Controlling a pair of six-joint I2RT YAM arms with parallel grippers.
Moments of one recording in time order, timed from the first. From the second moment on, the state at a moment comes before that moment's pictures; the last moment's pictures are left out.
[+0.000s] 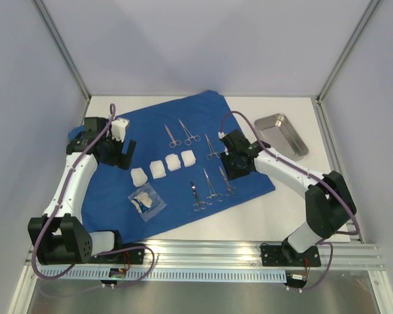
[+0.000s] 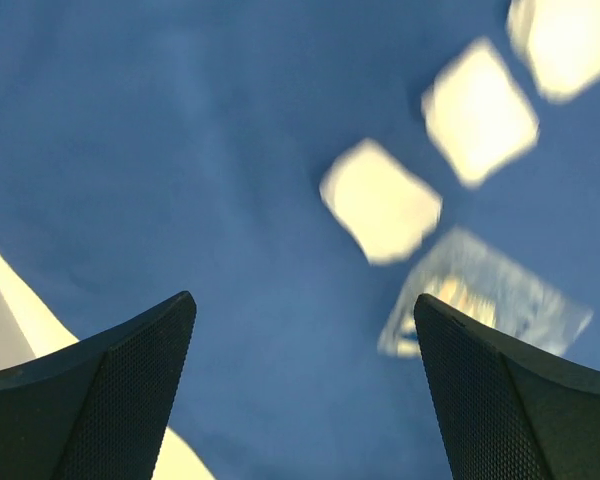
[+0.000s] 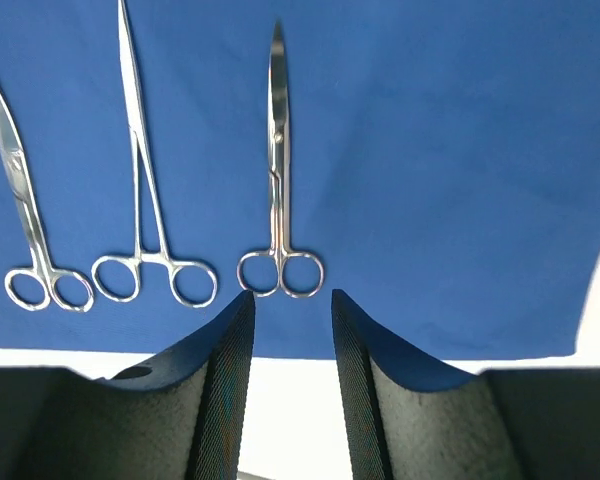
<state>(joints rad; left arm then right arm) 0.03 1.26 1.12 -0.80 0.15 0.30 0.62 1.57 1.14 -0.70 0.08 0.26</state>
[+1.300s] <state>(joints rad) 0.03 1.22 1.00 -0.93 0.02 0.33 0.62 1.87 1.24 -0.71 0.03 0.16</state>
